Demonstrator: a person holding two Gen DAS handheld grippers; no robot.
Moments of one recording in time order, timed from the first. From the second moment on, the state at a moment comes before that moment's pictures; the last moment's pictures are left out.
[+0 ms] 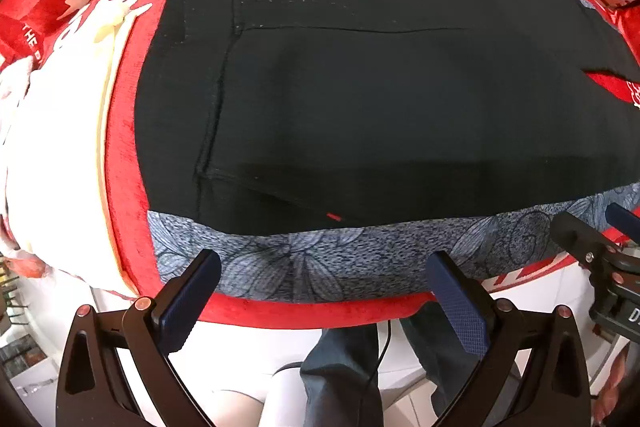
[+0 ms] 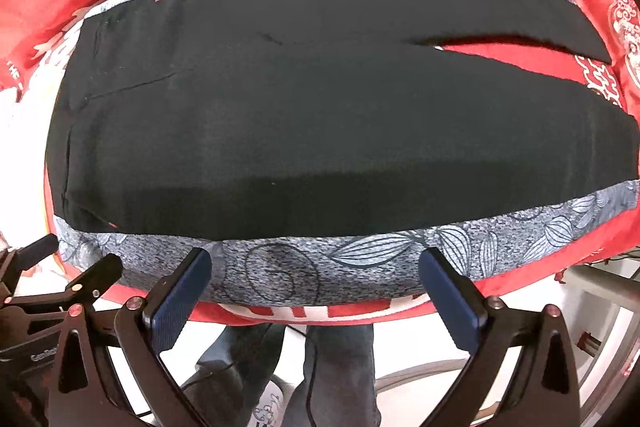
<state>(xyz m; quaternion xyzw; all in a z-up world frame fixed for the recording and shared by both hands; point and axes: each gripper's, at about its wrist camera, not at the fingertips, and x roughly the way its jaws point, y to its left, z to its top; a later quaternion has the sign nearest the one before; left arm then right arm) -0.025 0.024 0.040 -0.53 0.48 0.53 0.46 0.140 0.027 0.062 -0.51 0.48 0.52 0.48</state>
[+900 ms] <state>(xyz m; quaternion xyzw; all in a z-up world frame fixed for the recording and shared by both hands) -0.143 -0.018 0.053 -0.54 0.42 0.59 0.43 0.150 0.033 0.052 -0.47 0.53 0.57 0.41</state>
